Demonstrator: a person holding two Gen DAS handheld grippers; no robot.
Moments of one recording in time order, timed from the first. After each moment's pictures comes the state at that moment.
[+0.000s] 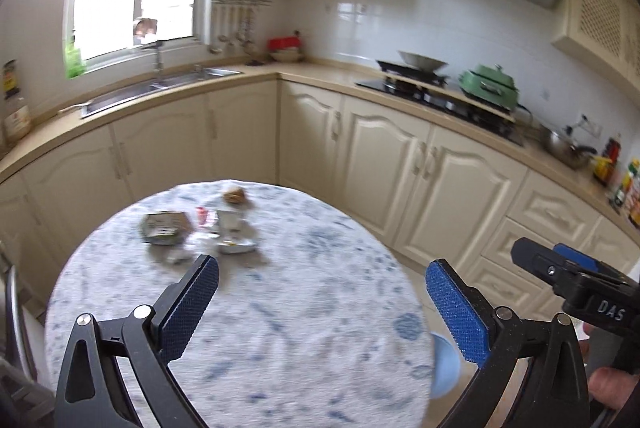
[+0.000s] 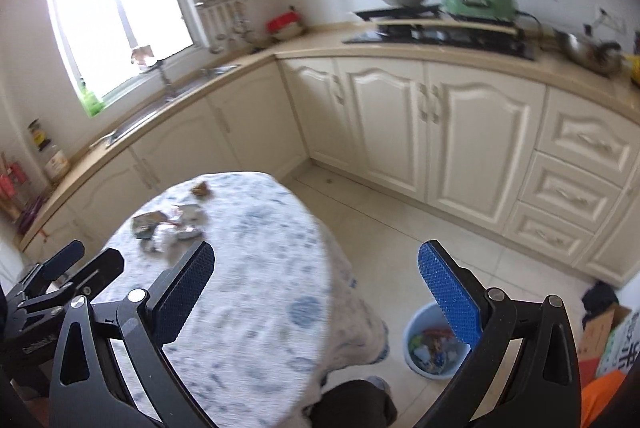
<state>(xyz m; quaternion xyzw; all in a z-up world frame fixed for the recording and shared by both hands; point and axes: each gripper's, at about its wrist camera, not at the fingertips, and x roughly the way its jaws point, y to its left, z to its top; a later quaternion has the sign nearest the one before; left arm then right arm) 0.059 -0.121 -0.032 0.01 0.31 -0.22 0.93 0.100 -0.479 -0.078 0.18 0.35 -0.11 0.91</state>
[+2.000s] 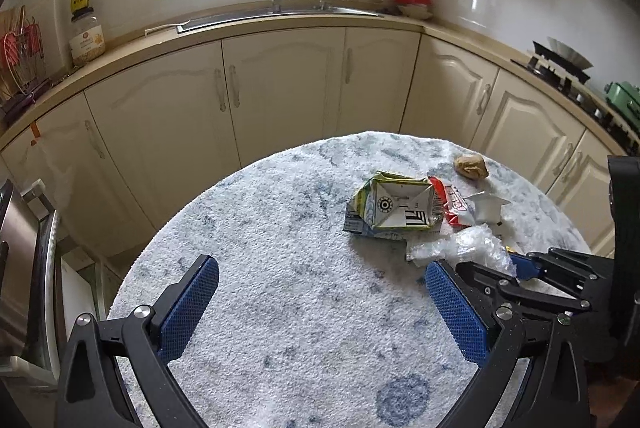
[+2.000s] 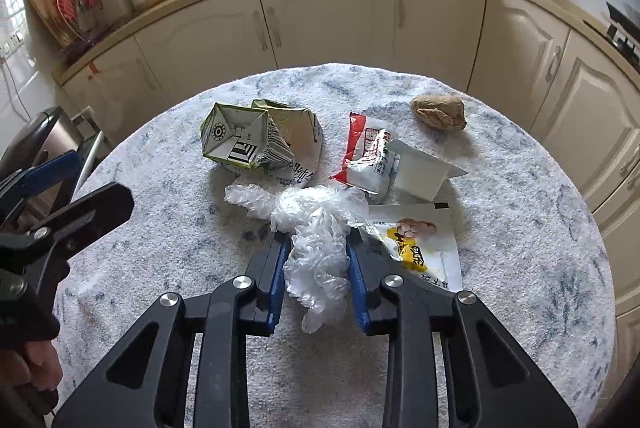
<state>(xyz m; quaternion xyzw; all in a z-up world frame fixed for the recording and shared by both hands) 0.327 -0.027 -0.150 -0.01 0.40 -0.06 0.92 0.357 -0.254 -0.245 0.02 0.49 0.16 0.86</state>
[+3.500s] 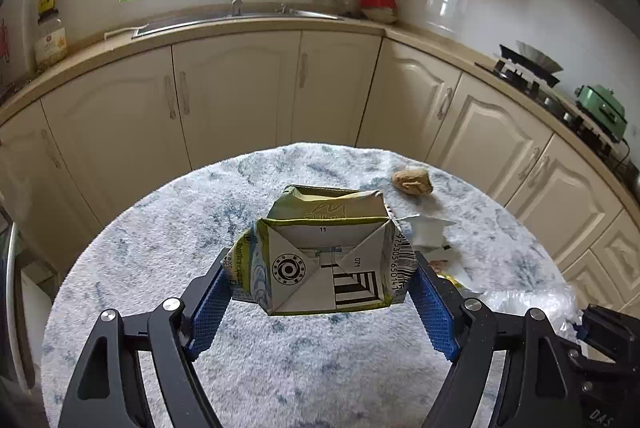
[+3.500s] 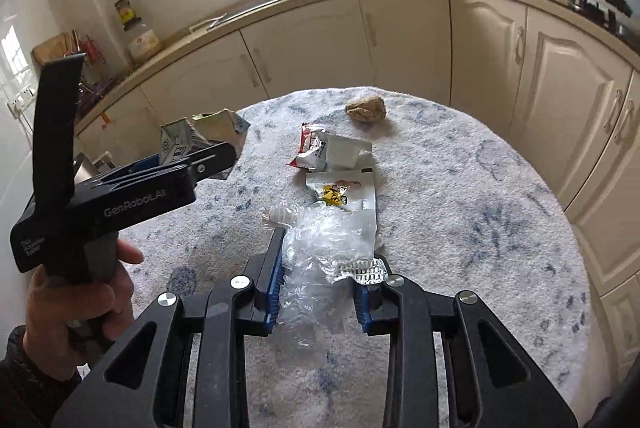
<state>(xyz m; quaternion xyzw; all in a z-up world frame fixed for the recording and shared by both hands) 0.359 -0.094 -0.175 -0.03 0.38 -0.11 0.92 0.292 -0.331 -0.205 0.11 0.45 0.14 0.88</state>
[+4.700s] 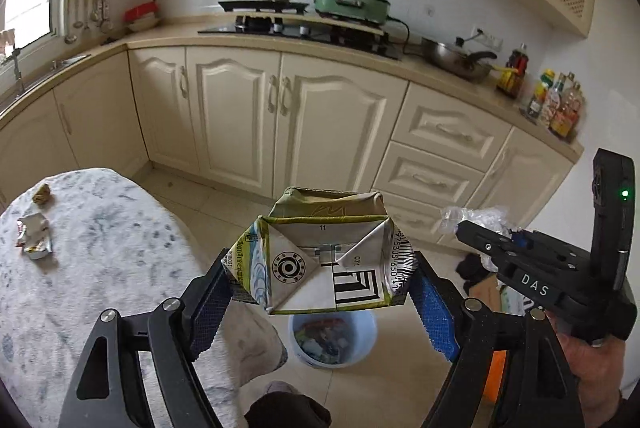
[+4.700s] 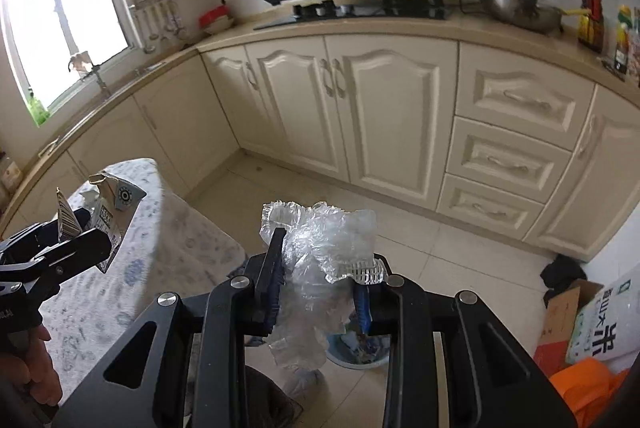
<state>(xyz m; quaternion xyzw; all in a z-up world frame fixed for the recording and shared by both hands) 0.104 -0.404 -0.143 0.08 0.37 -0.41 0.83 0.006 -0.645 -0.163 0.19 0.39 -0.20 0.88</state>
